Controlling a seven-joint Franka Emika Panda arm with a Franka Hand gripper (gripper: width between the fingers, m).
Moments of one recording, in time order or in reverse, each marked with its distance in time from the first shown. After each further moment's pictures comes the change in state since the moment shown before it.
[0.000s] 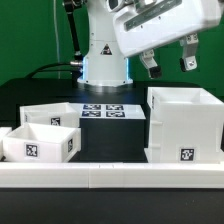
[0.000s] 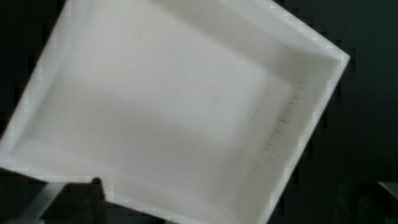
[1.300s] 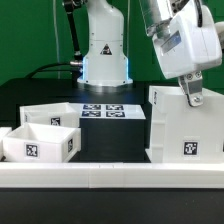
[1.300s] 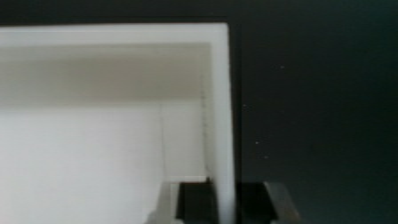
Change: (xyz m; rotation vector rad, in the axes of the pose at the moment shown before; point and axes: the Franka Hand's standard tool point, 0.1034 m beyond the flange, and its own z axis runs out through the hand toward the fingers) arm 0.006 -0.039 0.055 0.031 0.028 0.530
